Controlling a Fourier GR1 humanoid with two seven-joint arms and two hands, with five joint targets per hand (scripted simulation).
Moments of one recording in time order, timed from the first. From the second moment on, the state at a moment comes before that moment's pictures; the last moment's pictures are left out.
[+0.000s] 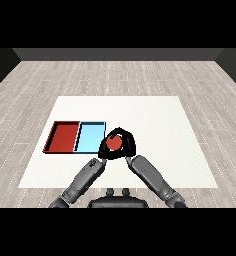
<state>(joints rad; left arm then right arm) -0.36 0.02 -0.55 -1.23 0.36 0.49 -0.34 -0.44 -0.01 0.58 -1.47 -0.27 -0.56 -0.39</state>
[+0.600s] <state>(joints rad) -0.37 0.01 -0.56 -1.22 0.38 0.59 -0.43 -0.44 -0.01 0.56 -1.49 -0.28 -0.54 -0.35</state>
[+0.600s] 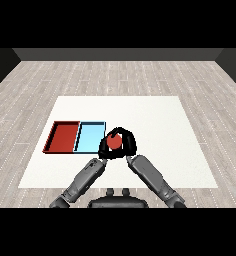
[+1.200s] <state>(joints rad) -0.37 0.01 -0.54 -1.22 0.37 0.61 -0.47 -0.45 0.00 0.51 -1.50 -0.18 -0.50 -0.19</state>
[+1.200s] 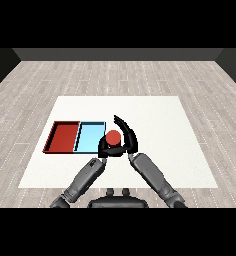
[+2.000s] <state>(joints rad) -0.35 0.02 -0.46 -1.27 0.30 0.59 -0.43 -0.30 -0.03 0.43 -1.63 -0.21 -0.39 -0.21</state>
